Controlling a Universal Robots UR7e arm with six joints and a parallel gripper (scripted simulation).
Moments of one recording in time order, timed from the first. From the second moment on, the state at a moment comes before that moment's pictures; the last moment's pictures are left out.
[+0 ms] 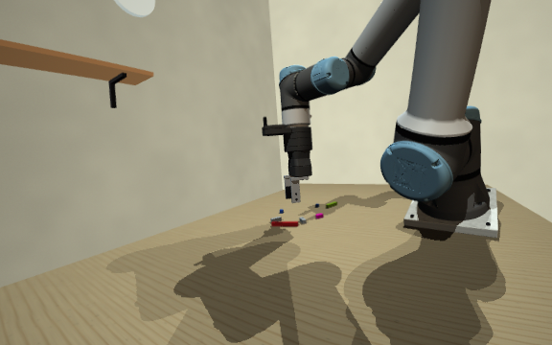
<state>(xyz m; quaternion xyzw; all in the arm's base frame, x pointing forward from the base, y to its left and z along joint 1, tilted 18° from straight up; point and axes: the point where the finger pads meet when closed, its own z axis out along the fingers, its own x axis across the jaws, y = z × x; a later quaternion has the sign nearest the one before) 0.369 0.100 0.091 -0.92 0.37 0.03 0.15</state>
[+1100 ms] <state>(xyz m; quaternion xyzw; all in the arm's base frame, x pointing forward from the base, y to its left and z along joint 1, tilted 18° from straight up) 0.368 0.100 0.091 -0.92 0.36 0.03 0.15</state>
